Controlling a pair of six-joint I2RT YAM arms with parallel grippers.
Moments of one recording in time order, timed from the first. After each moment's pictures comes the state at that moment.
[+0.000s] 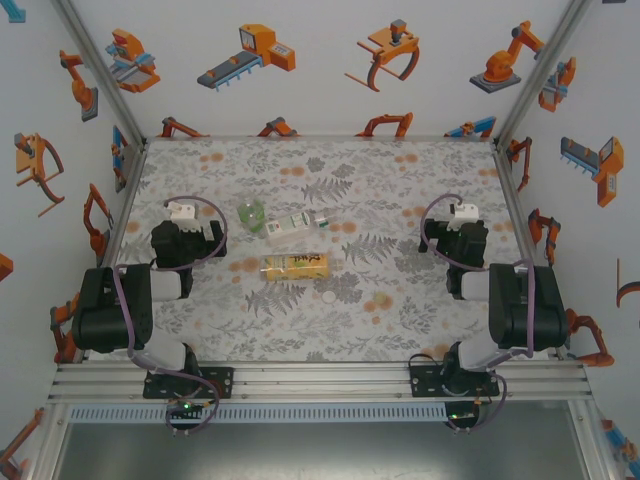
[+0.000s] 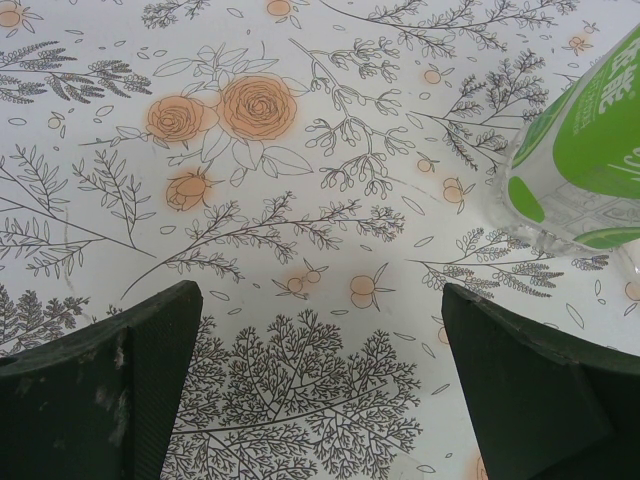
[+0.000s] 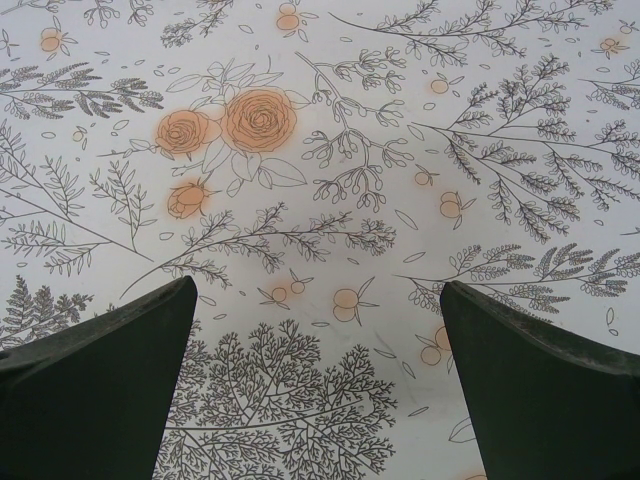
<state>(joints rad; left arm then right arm) 0.02 1.54 0.38 0.77 0.21 0.00 -0.06 1.54 0.37 0.79 -0.09 0.01</state>
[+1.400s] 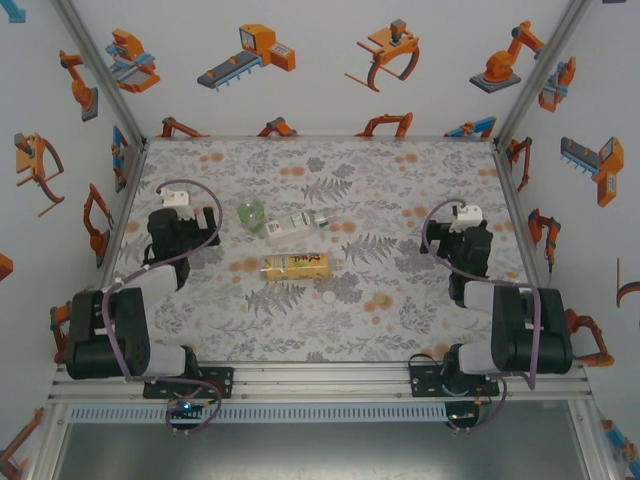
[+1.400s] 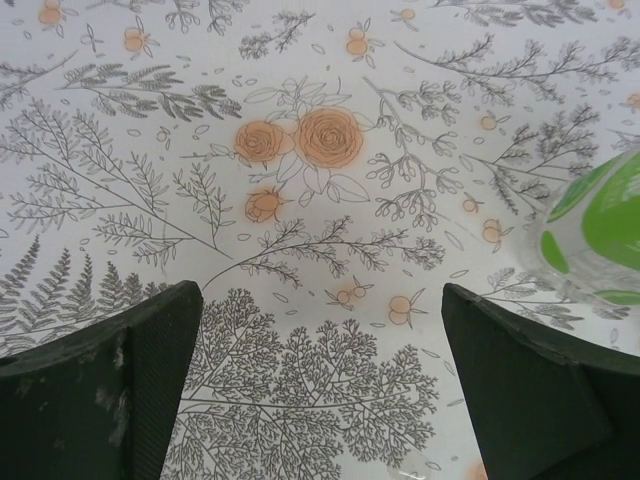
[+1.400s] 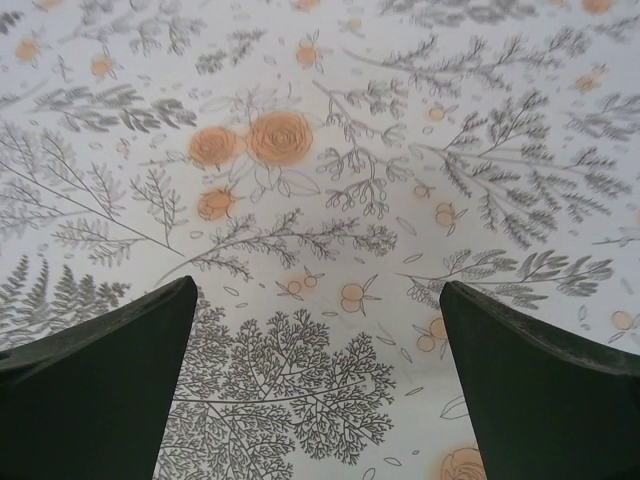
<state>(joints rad) -0.01 1.36 0.52 0.41 0.00 -0.02 -0.06 1.37 0.32 0.74 -0.12 -0.01</state>
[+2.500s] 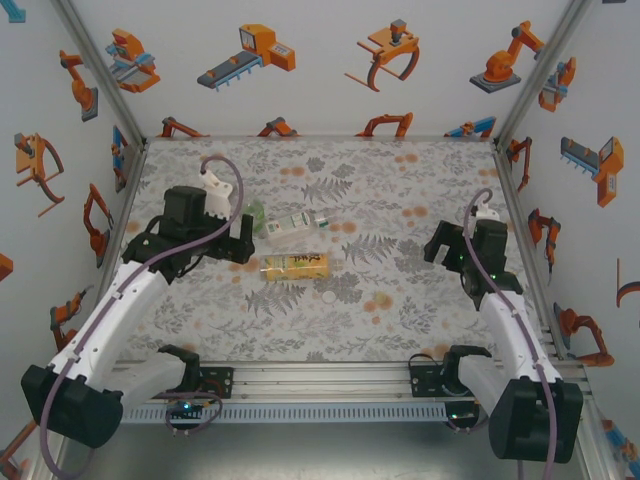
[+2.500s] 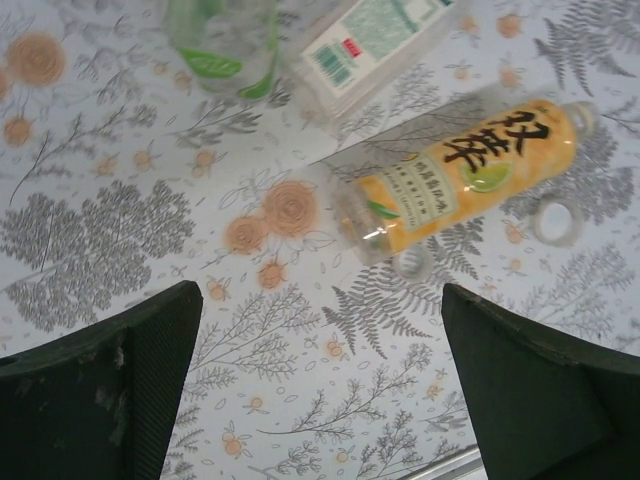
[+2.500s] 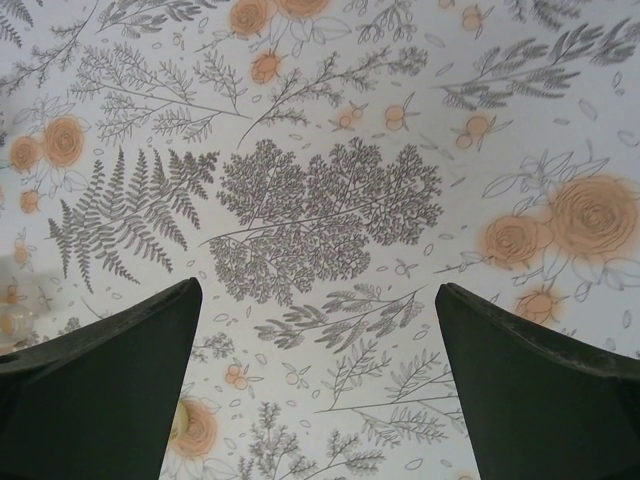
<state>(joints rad) -0.41 1.05 1.00 -0.67 0.09 -0.01 -0.06 0.93 0.54 -0.25 -0.14 0.26</state>
